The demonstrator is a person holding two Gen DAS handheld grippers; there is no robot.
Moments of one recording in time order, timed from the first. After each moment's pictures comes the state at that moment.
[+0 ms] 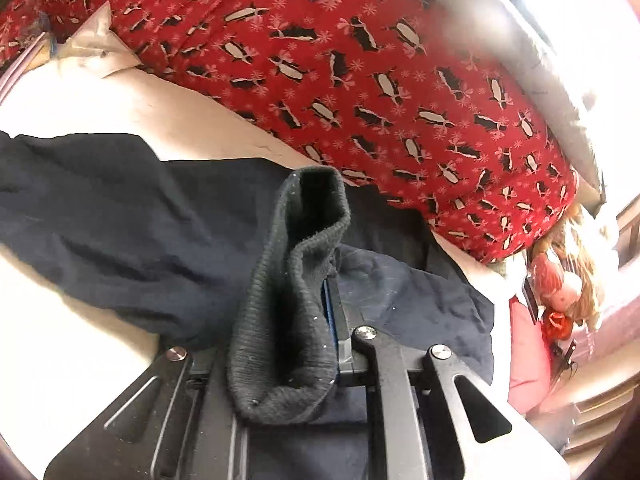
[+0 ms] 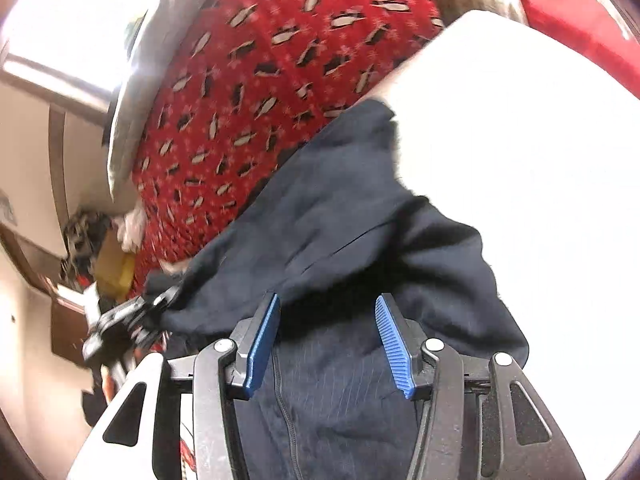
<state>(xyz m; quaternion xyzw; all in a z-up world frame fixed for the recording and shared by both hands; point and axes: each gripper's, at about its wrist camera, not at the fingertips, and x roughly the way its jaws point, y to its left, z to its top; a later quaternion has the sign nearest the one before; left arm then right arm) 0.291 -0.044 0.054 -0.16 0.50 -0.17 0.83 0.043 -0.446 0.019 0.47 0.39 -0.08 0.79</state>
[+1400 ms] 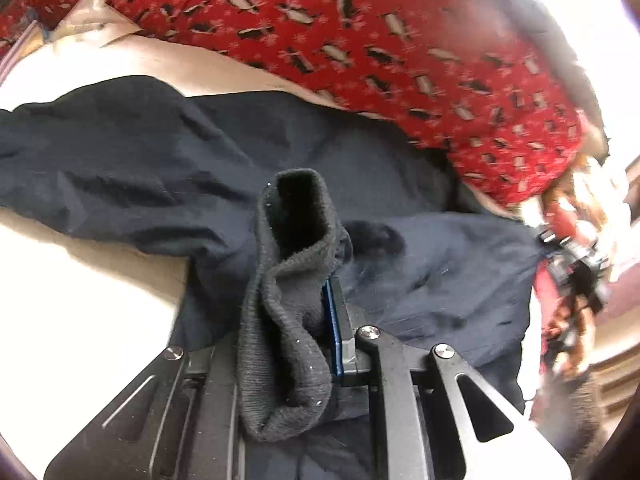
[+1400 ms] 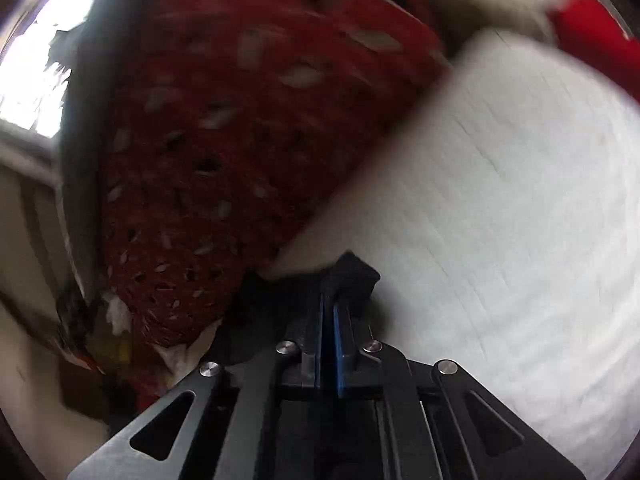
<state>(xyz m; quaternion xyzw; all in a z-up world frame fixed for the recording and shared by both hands) 0.273 -0.041 0.014 -0.09 0.54 -0.17 0.82 0.180 -0.540 0.011 0.45 0.34 -0.12 0.82</state>
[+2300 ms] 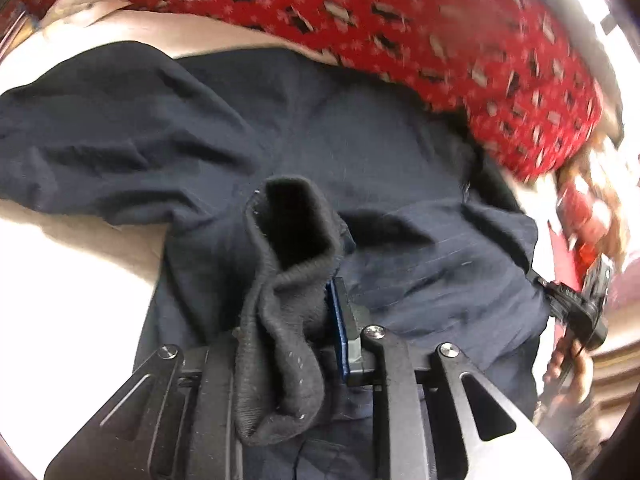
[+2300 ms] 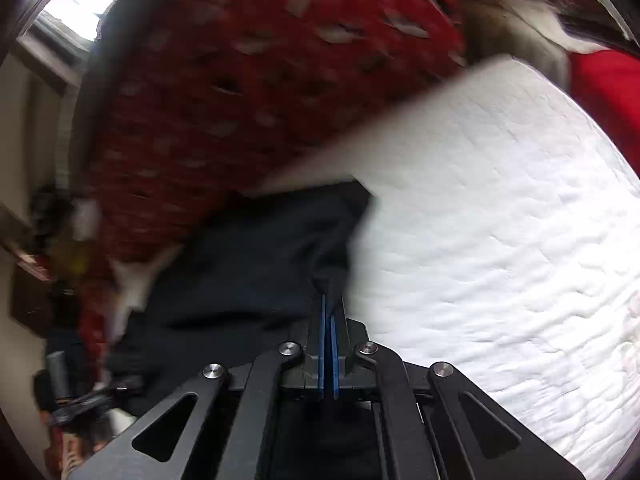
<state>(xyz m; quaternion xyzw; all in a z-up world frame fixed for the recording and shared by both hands) 0.276 -0.063 -0.011 -0.06 0.58 -0.18 0.79 0.129 -0.513 -0.023 0.36 0.45 -0.11 0.81</state>
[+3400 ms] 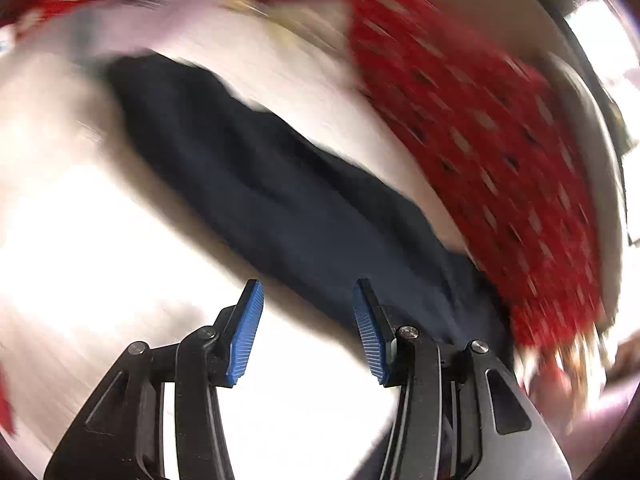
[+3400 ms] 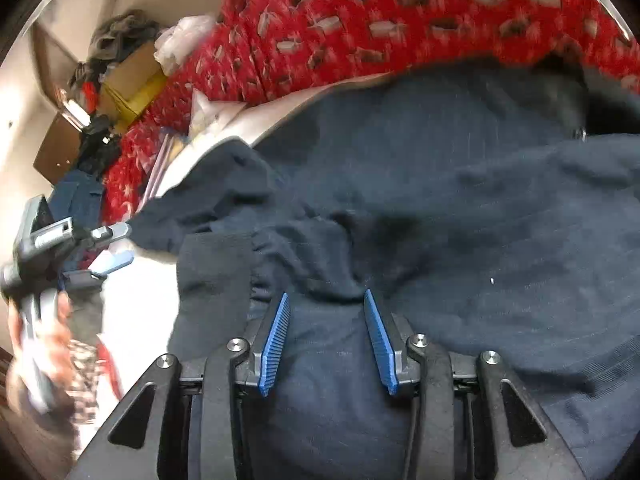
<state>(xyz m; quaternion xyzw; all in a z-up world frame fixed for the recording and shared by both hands) 0.319 0.217 0.039 -0.29 0.50 0.01 0.82 0.217 -0.215 -0.047 0.22 0.48 0.09 0.85</state>
